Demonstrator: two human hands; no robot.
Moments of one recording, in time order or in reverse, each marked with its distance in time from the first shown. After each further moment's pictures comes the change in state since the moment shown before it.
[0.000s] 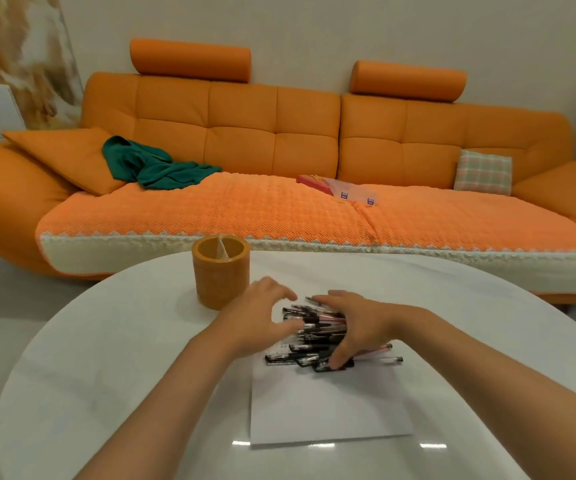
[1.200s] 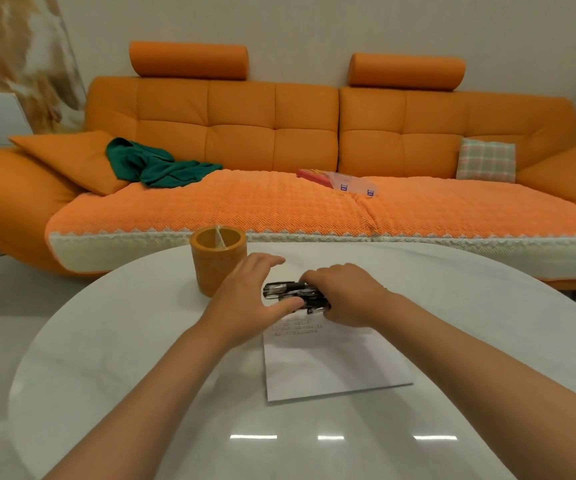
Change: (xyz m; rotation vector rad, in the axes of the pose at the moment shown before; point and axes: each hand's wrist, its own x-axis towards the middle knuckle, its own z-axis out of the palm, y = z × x) left_hand -0.015 0.012 0.003 -0.052 0.260 0.070; right_hand 0.002 -0.018 0.009 -0.486 0.479 -0.240
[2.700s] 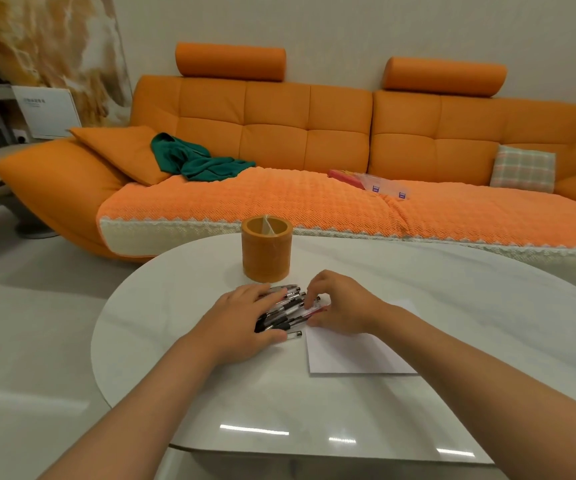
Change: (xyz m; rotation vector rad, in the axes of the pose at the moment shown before) left_hand -0.076 -0.056 -0.040 0.403 -0.367 -0.138; right_hand 0.018 -0.073 0.020 0.505 -0.016 0.095
